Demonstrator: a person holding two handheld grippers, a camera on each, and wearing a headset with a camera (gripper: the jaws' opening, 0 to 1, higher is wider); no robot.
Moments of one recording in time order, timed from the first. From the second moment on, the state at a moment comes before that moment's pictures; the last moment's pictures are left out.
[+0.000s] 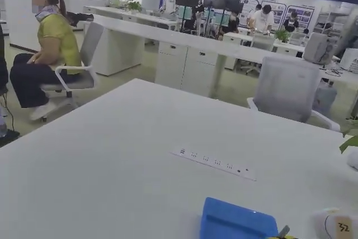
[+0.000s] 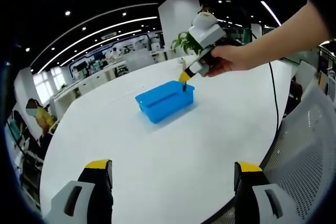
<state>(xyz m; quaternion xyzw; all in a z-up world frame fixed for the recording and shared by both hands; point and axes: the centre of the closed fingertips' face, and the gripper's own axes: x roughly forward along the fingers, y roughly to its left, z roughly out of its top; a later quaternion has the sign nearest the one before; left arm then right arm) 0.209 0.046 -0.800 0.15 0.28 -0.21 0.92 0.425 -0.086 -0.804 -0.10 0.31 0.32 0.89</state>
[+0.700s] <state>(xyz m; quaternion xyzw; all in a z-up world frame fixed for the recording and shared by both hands) 0.209 0.047 -0.801 0.15 0.28 -0.21 0.92 0.426 -0.091 -0.819 -0.10 0.33 0.31 0.89</state>
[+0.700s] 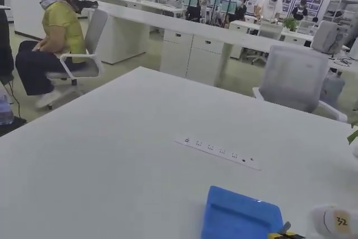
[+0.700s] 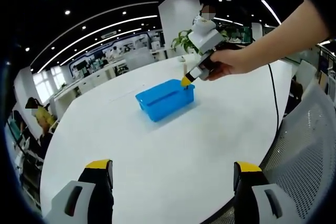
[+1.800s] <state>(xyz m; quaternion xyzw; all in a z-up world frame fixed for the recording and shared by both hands) 0.212 -0.024 -0.714 0.07 0.24 -0.39 0.89 0.302 -0.057 -0.730 -0.14 0.22 0.45 0.85</state>
